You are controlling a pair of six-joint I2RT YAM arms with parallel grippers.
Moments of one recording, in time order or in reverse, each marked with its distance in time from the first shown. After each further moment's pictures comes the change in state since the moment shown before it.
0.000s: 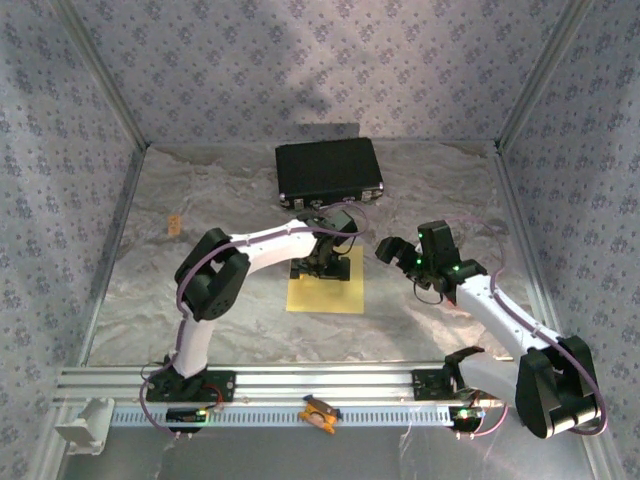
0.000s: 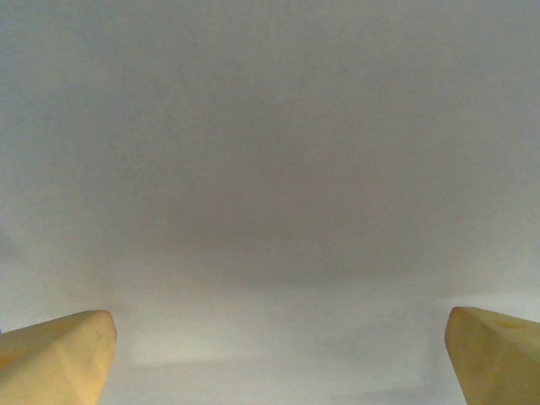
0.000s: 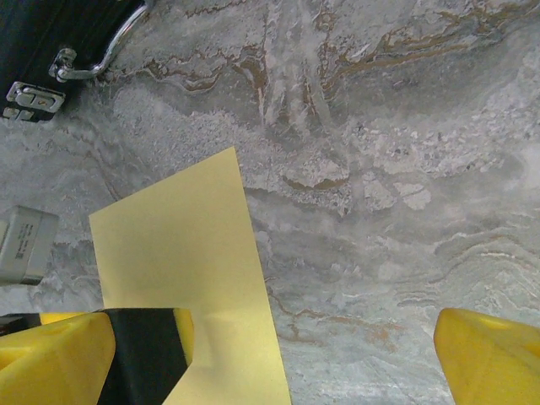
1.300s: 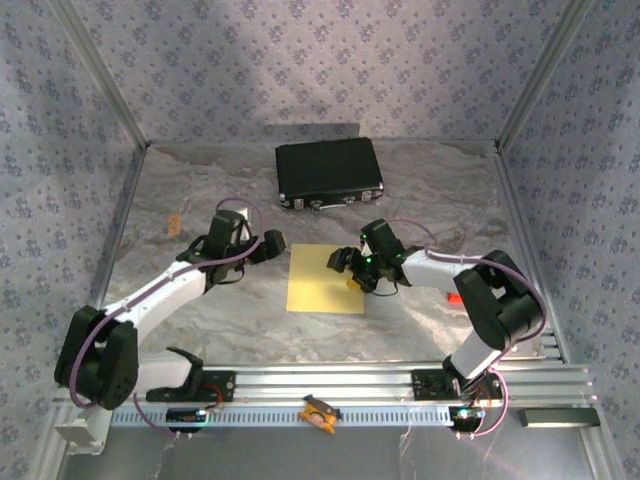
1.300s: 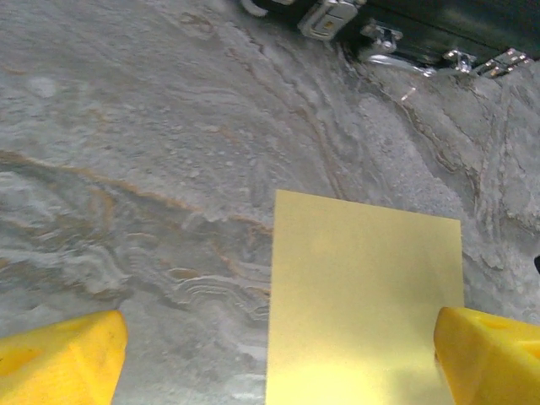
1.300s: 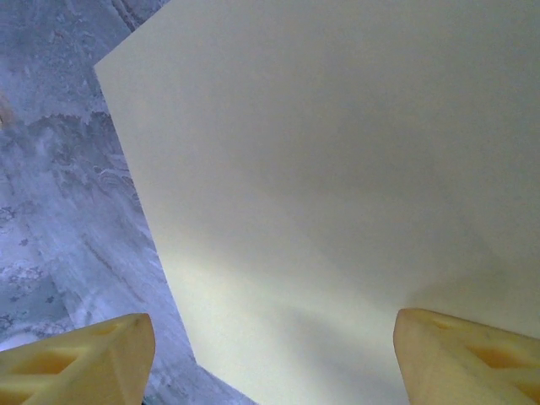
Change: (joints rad) left arm 0.423 -0.763 -0.779 0.690 0.169 0.111; right arm 0.246 0.496 0.126 0.304 -0.246 0.225
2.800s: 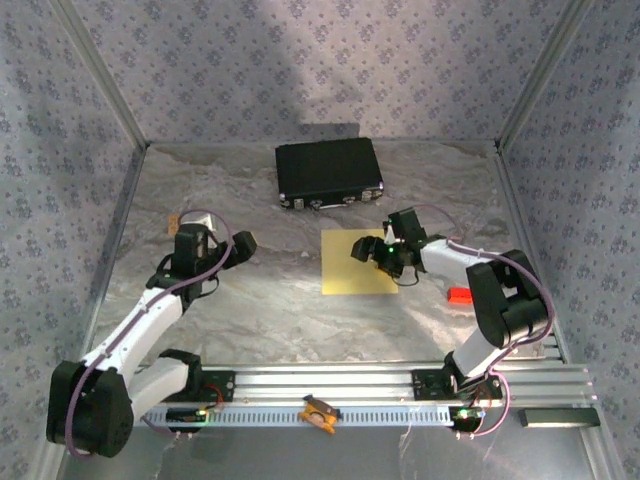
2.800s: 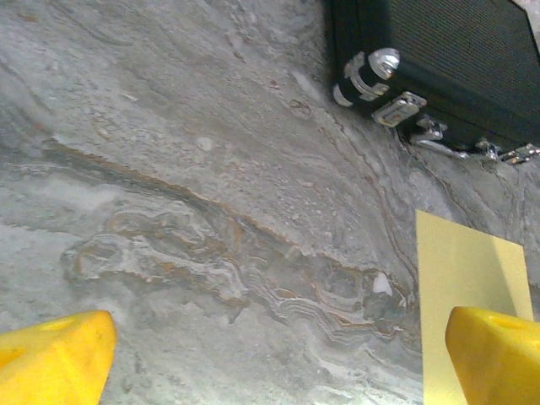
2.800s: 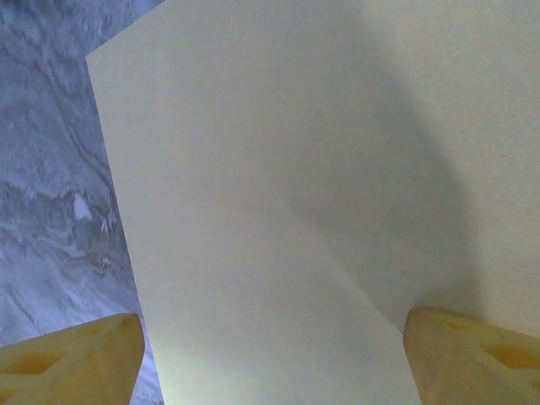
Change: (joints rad) left arm 0.191 -0.264 -0.161 0.005 -0.012 0.040; right arm -0.197 -0.004 0.039 -0.138 0.050 -0.329
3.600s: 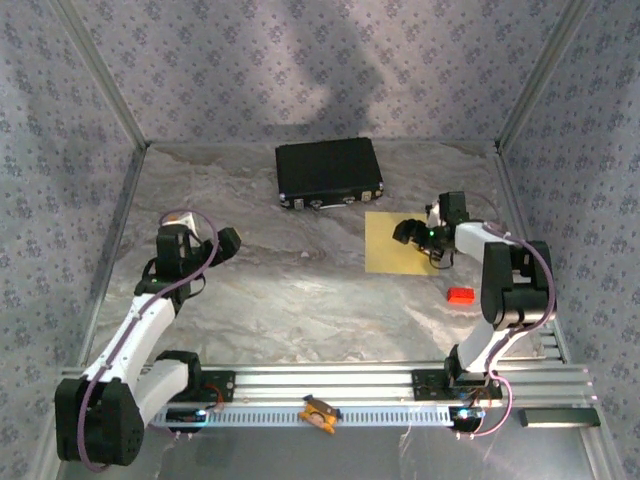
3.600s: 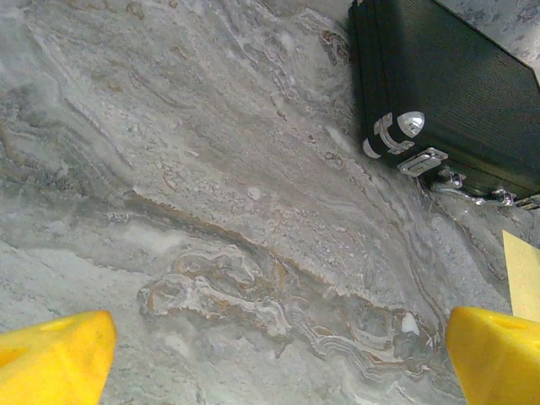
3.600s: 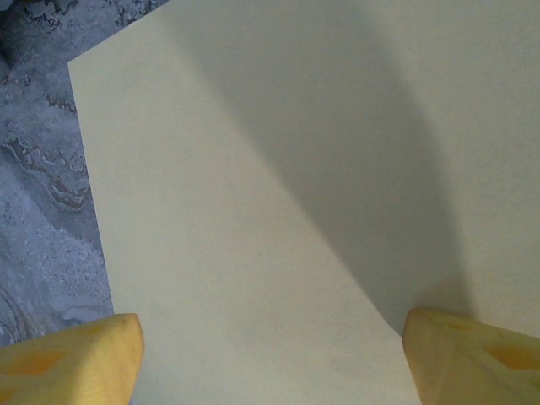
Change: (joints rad) left arm 0.158 -0.068 -0.026 0.008 0.045 0.069; right arm -0.357 0.098 0.124 -0.117 -0.027 -0.310
